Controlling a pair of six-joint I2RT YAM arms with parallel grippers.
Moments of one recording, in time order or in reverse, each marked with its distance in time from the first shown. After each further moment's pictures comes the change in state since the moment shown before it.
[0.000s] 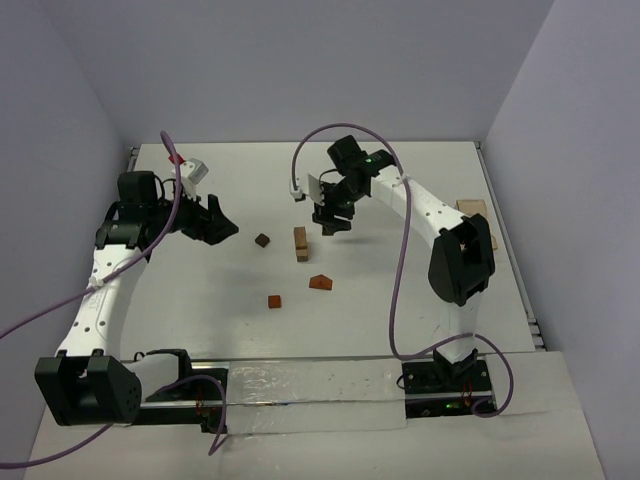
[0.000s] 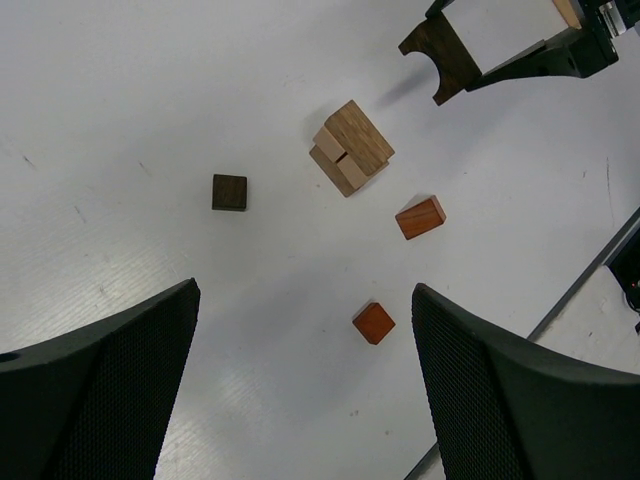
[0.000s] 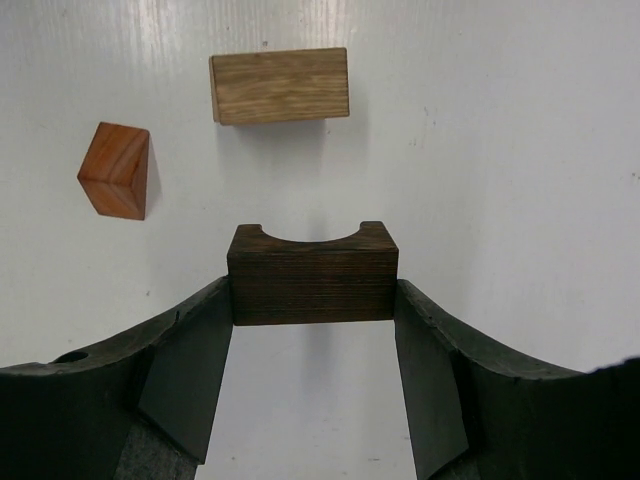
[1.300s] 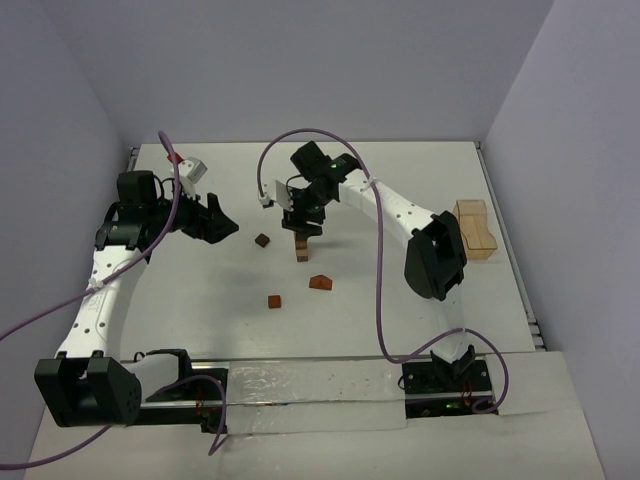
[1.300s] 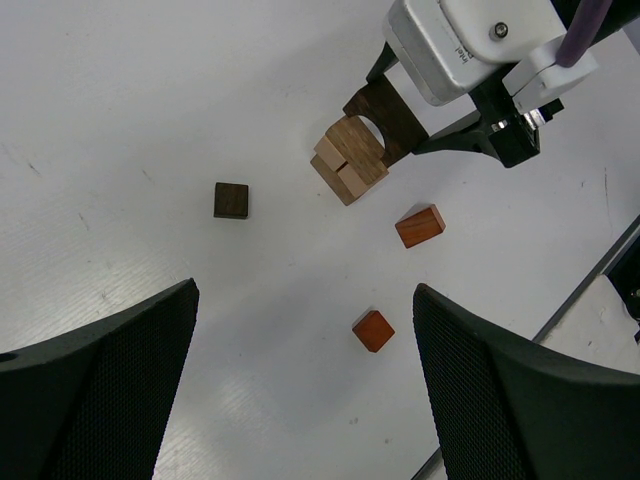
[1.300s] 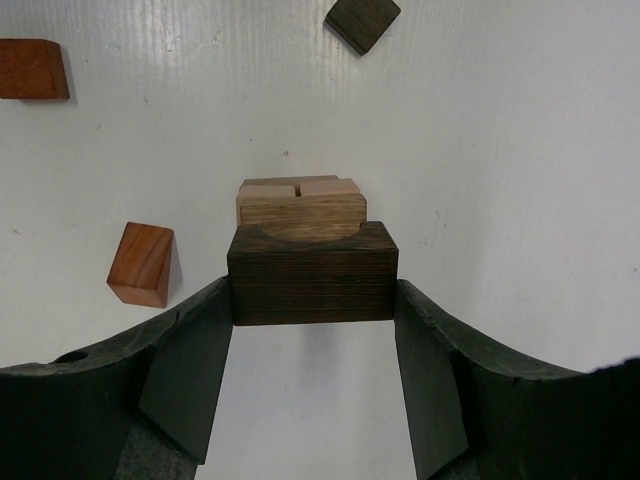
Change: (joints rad) left arm 0.000 -0.008 -0.005 0.028 -0.002 -0.020; right arm 0.141 0.146 0.185 -0.014 0.052 0.120
